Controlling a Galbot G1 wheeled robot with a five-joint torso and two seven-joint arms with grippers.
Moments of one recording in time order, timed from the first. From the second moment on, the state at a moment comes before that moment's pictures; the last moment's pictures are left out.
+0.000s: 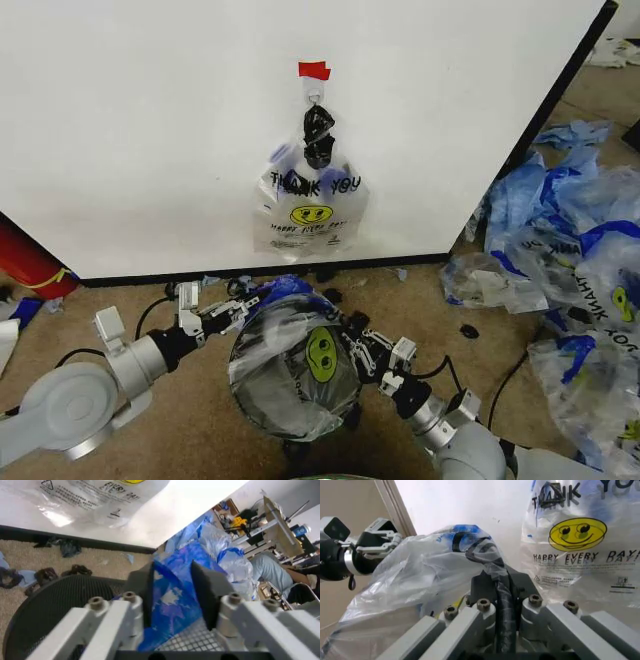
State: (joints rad) left arm 1.36 -0.15 -0.26 -2.22 -1.80 -0.13 0.17; right arm -0.97 0.64 -0.48 1.99 0.74 0.67 0.07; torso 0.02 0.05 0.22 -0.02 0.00
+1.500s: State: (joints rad) left arm 1.35 -0.26 -0.21 -2.07 -1.73 -0.14 0.16; right arm -0.99 0.63 -0.49 2.07 0.77 0.67 0.06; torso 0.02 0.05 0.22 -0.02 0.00
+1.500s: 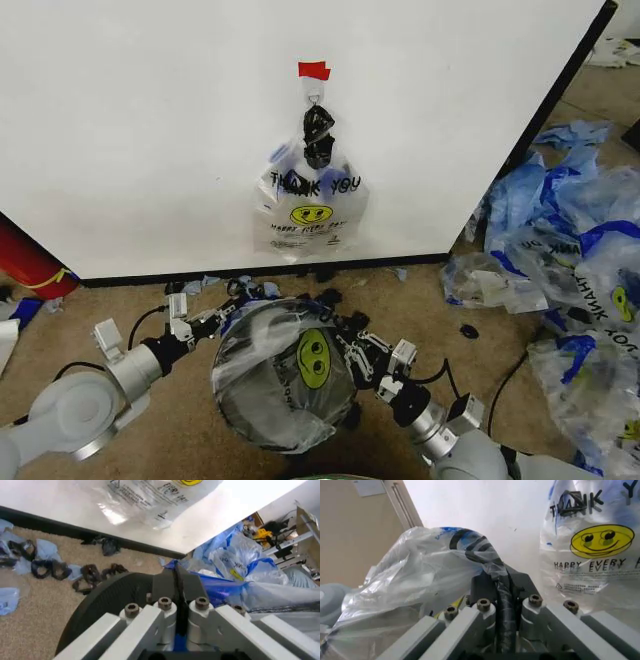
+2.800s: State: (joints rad) left arm 1.20 -0.34 -0.05 -2.02 -1.66 -0.17 0.13; right arm -0.99 0.63 -0.49 2.06 0.77 0.69 0.05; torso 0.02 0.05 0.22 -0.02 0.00
